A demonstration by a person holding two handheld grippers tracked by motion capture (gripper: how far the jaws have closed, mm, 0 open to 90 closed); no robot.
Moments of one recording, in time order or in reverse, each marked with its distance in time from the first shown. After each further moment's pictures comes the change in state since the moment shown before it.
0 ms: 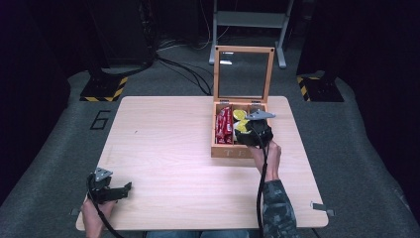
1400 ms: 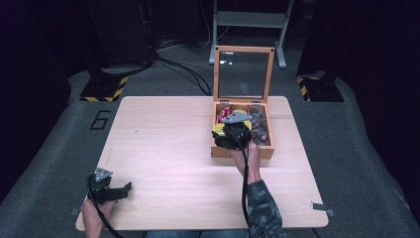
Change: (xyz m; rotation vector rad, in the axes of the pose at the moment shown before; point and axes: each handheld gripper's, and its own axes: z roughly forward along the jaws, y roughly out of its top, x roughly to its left) left arm 0.000 0.000 0.000 -0.002 0.001 -0.001; right arm 0.059 0.019 0.008 -0.063 0.107 -0.097
